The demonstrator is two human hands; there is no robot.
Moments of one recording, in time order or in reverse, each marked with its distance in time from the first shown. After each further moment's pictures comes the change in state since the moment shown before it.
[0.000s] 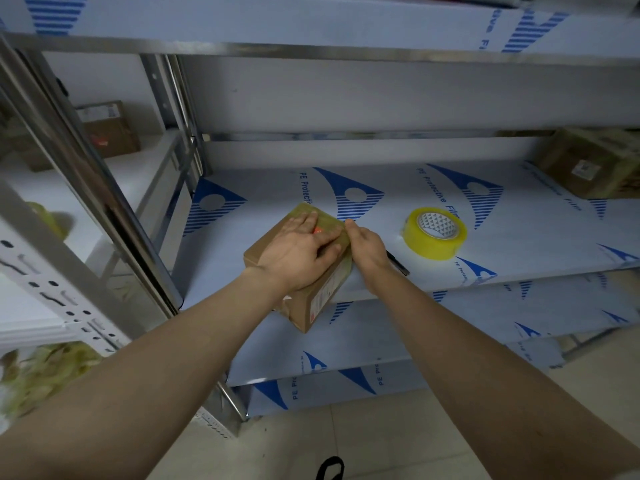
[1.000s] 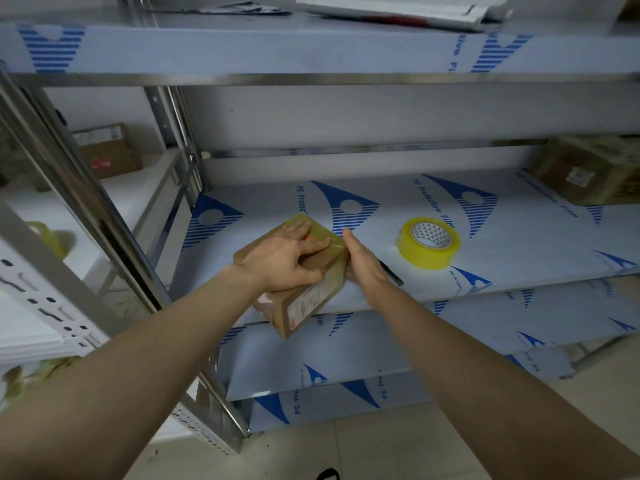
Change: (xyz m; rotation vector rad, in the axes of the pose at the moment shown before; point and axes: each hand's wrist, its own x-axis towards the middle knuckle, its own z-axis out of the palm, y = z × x) left_hand 0.005 -0.006 -0.023 0.026 -0.130 0.061; right_hand 0.005 0.011 -0.009 0.208 -0.198 0.145
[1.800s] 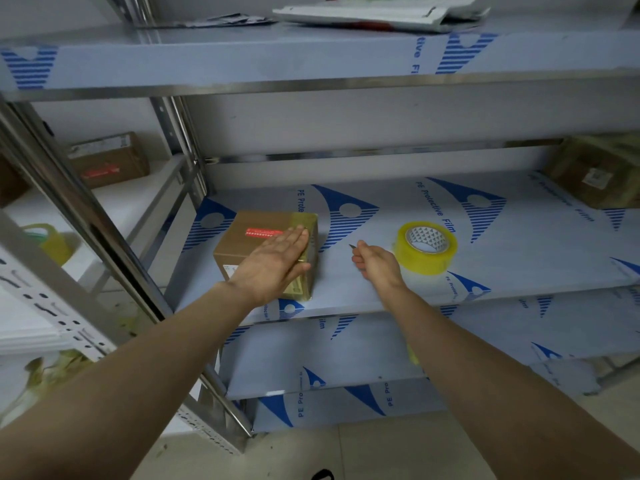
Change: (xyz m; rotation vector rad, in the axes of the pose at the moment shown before) left_hand -0.001 0.006 0.025 0.176 0.092 -0.028; right_hand 0.023 0.019 -0.049 -0.062 0.133 -0.072
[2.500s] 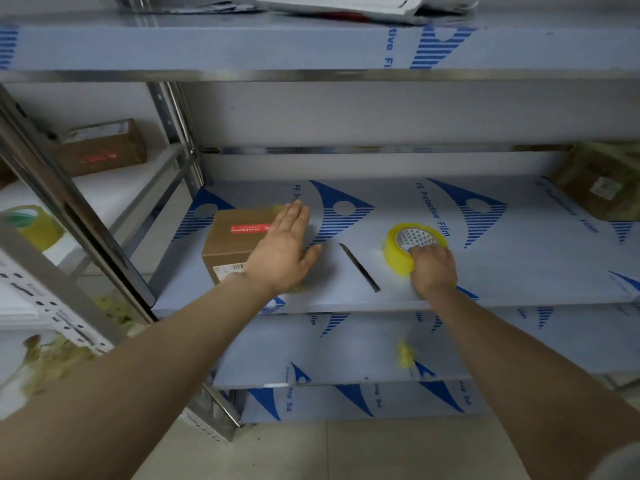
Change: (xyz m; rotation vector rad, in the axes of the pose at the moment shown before) left_hand 0.021 0.062 -0.015 -0.217 0.242 -0.201; right_hand 0.040 0.021 -0.116 -1.271 0.123 -0.280
